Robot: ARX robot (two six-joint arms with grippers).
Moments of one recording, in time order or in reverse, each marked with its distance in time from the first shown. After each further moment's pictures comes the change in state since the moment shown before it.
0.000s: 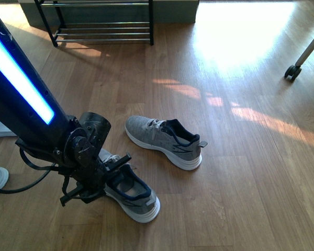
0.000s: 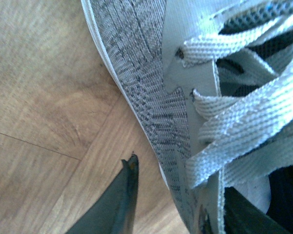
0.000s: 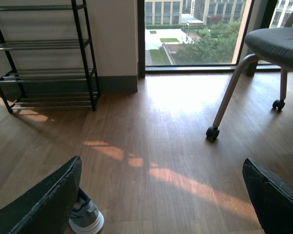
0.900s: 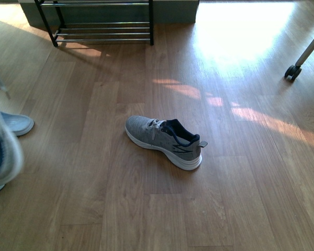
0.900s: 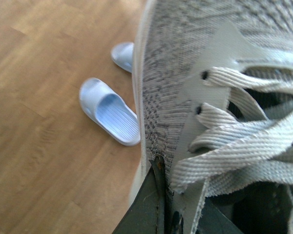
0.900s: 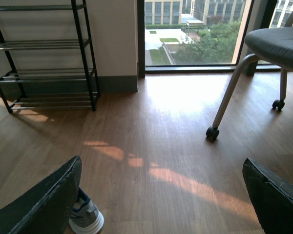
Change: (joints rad) left arm 0.096 -1.308 -0.897 0.209 -0.762 0.458; right arm 0.000 0.000 0.000 0.000 0.000 0.000
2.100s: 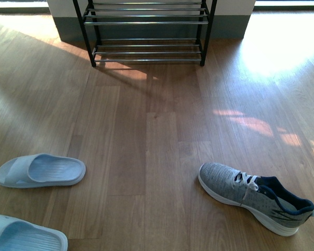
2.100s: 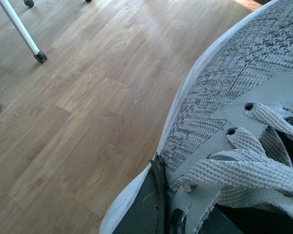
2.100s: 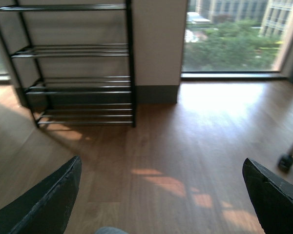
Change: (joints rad) left arm -0.087 -0.527 -0.193 -0.247 -0.126 0.098; right arm -0.050 0.039 0.002 0.024 -0.167 -0.024
